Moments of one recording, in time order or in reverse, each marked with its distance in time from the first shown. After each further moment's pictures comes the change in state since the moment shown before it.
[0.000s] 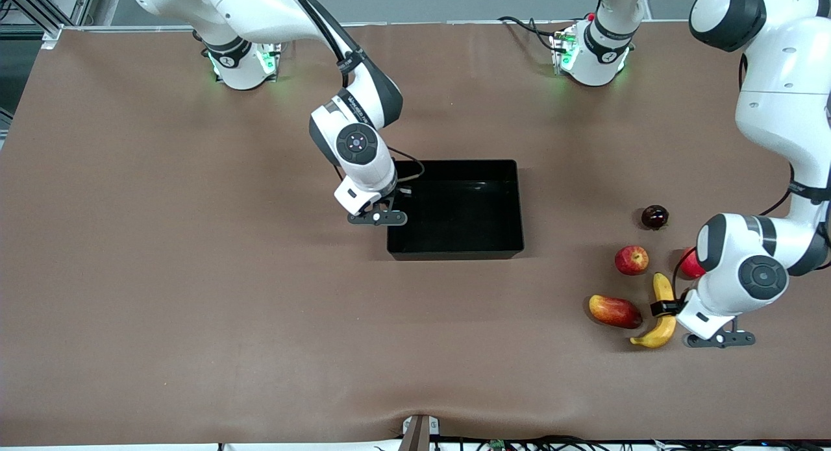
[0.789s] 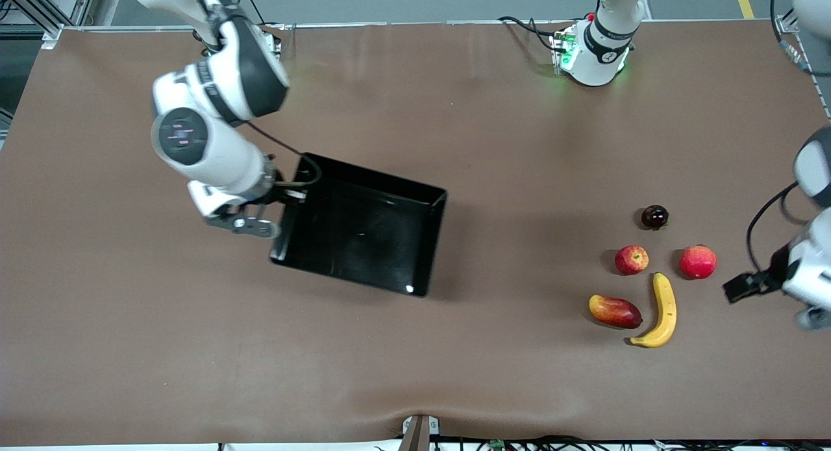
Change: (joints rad) left arm 0.033 -0.427 -0.068 0.012 -0.208 -0.345 0.008; right arm -0.320 -0.305 -0.022 -0.039 -0.038 -0.346 -0.111
